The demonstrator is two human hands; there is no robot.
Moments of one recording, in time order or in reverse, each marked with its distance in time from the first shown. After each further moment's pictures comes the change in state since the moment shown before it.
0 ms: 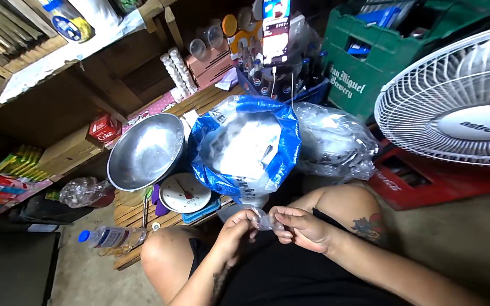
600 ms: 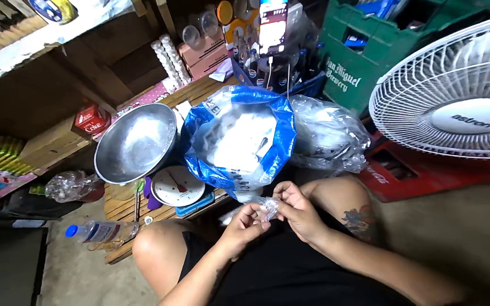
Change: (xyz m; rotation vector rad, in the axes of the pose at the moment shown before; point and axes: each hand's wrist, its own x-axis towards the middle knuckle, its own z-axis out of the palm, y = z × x) left_hand 0.005 -0.020 0.010 0.063 -0.163 0.088; right_hand 0.006 0.007 0.022 -0.305 0.477 -0.489
